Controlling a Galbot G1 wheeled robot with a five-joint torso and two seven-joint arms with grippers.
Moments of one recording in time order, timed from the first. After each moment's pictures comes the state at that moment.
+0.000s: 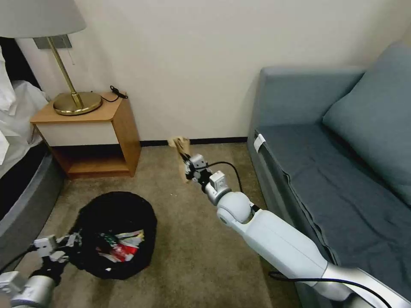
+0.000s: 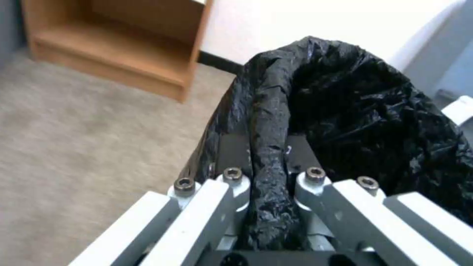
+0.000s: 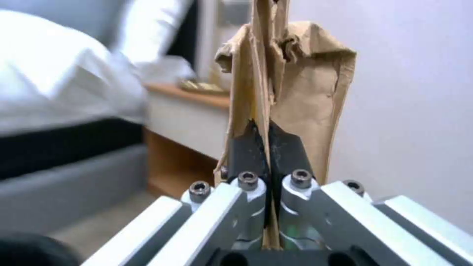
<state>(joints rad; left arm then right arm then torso) 1.64 -1.39 -1.00 -1.90 -0.65 0.20 0.38 -0.55 1.19 -0.45 1.70 0.52 0.01 0.18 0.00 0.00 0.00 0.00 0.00</state>
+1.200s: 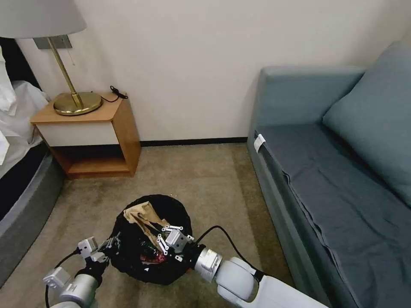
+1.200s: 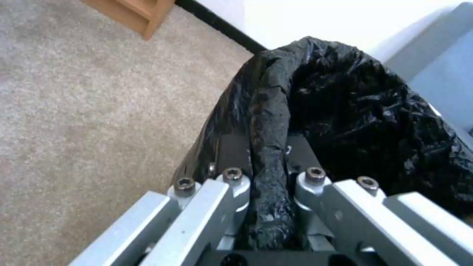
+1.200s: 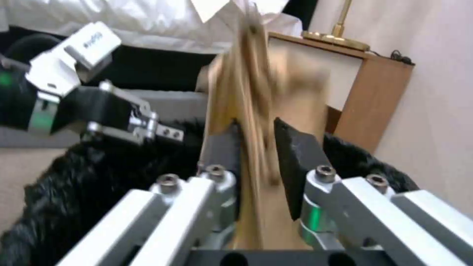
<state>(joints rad) 1.68 -1.45 -0.87 -1.99 -0.77 0.32 0.21 -0.92 1.12 -0.50 1.76 0.15 0.15 0.00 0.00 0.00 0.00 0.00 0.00</state>
